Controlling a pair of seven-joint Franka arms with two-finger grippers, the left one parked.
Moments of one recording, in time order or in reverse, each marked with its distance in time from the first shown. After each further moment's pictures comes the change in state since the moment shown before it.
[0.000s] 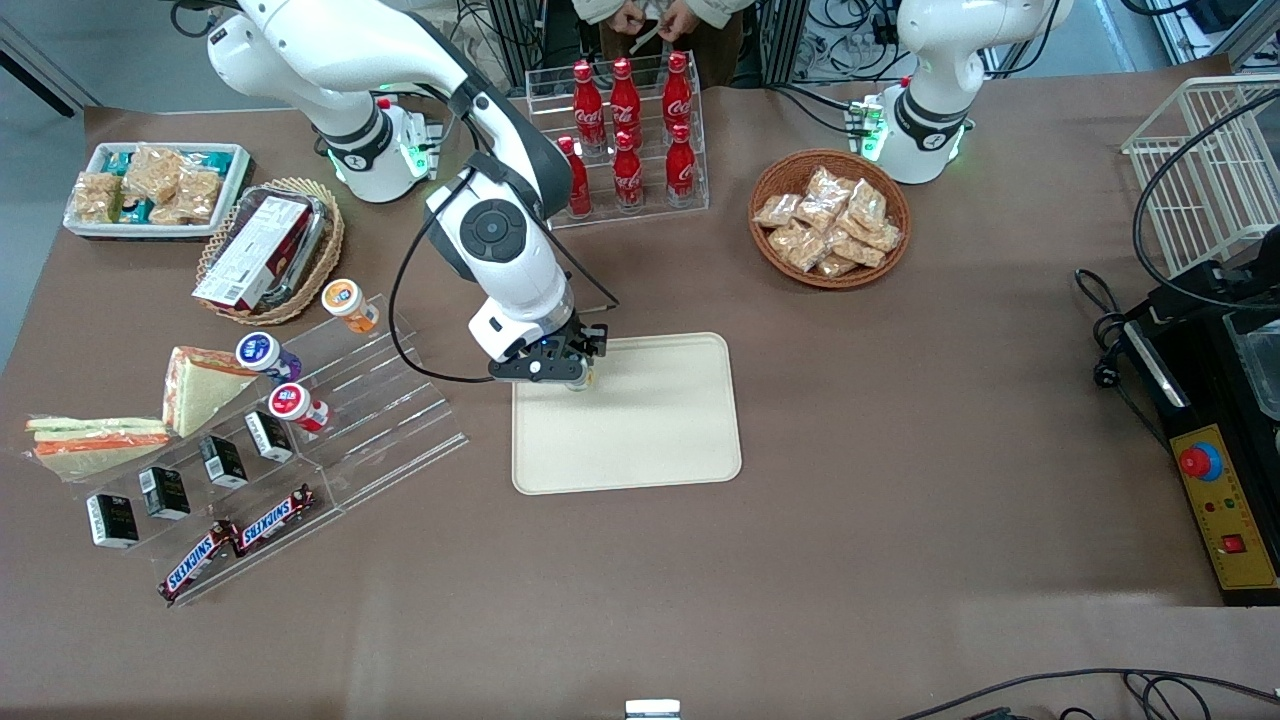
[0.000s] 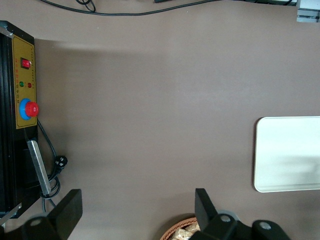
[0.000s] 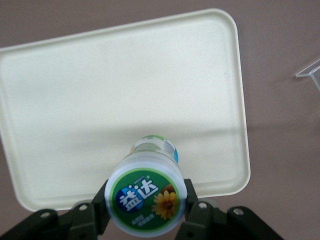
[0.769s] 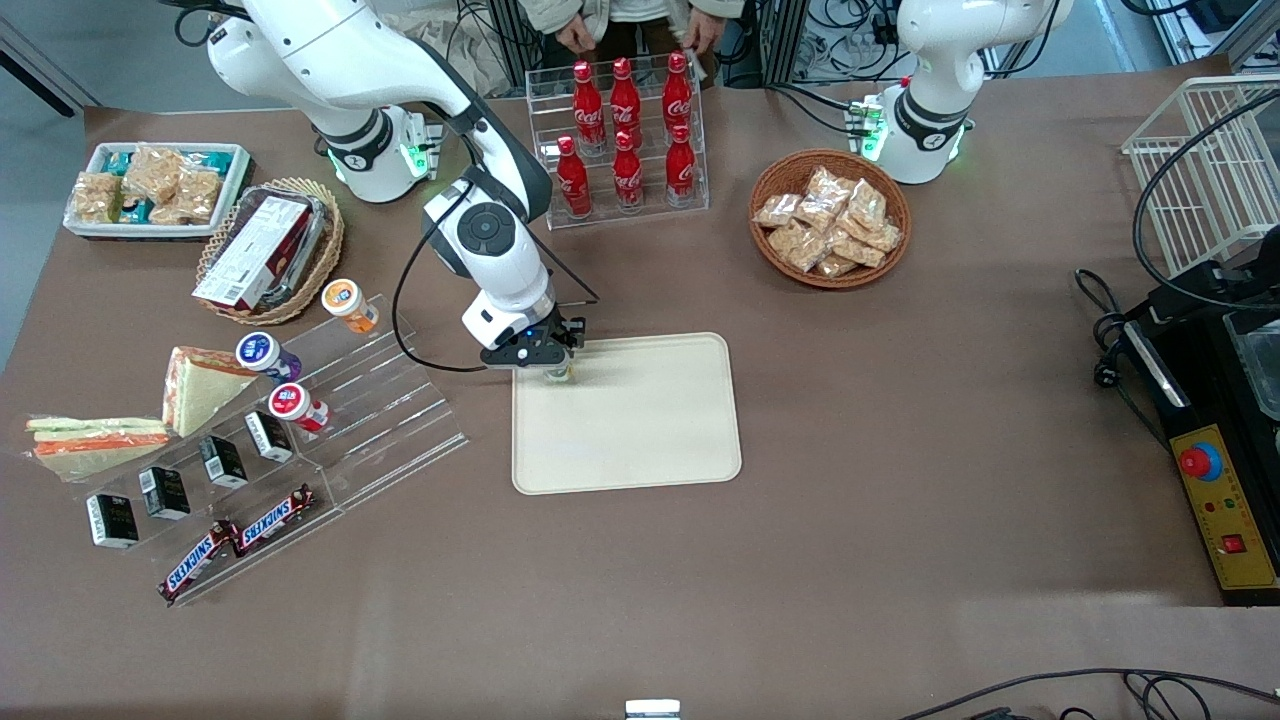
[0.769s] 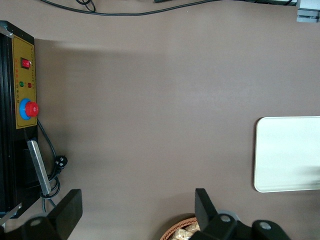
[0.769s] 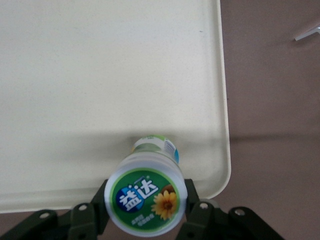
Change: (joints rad) arm 0.000 -0.011 -0.003 -0.238 -0.061 0.227 0.001
